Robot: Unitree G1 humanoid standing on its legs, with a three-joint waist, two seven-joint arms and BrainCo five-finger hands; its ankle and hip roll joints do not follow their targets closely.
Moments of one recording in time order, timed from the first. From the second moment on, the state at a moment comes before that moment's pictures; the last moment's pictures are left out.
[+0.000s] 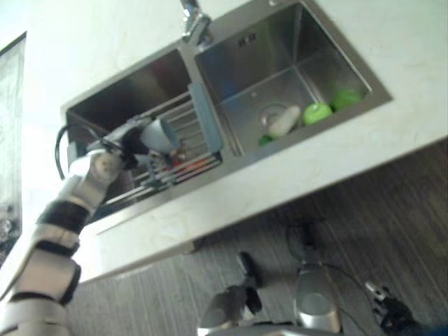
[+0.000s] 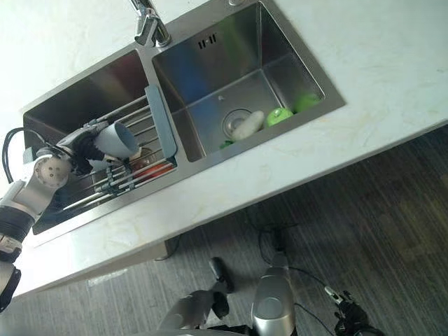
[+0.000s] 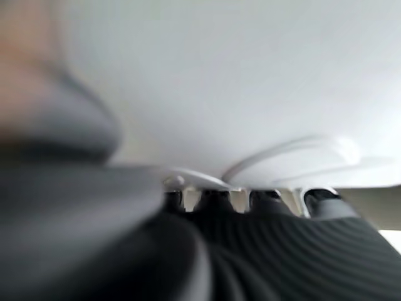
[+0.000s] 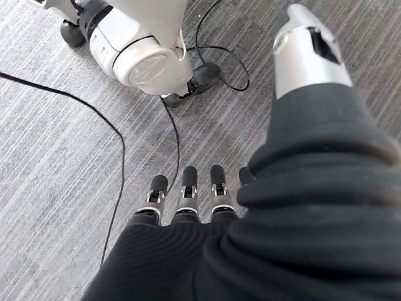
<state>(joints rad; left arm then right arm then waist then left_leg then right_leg) -0.70 0.92 -0.39 0.61 0.25 -0.08 -0.11 0.11 -0.47 -0.05 1.02 0.73 -0.07 0.16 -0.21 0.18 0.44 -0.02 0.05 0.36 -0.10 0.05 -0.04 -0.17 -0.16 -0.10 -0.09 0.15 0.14</state>
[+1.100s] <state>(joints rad) -0.48 1.22 -0.25 0.17 0.24 -0.24 0.09 0.18 -0.32 -0.06 1.14 0.74 -0.11 0.14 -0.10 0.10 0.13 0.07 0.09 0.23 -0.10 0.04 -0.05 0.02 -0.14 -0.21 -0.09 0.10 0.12</state>
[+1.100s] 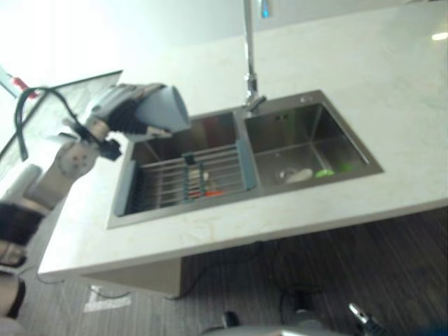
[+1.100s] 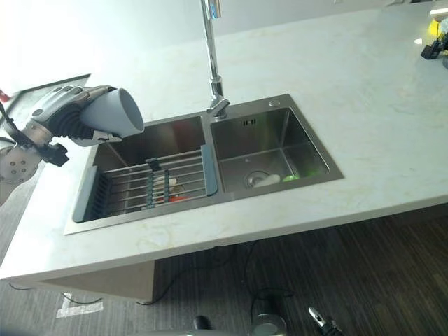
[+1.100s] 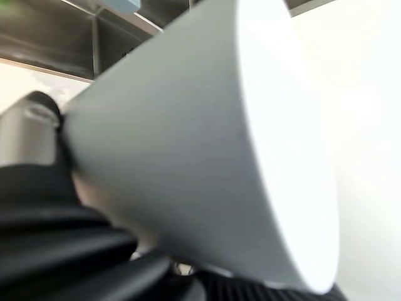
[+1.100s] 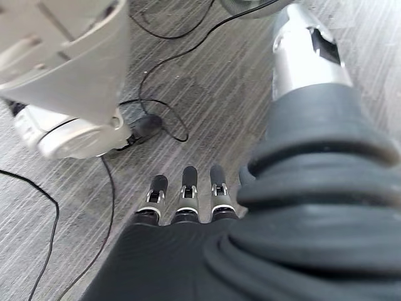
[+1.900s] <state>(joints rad) -0.28 0.84 -0.14 0.15 0.19 -0.27 0.10 0.14 -0.29 -0.06 1.04 0.61 -0.14 0.13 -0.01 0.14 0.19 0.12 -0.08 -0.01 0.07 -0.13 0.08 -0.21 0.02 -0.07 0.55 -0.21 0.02</state>
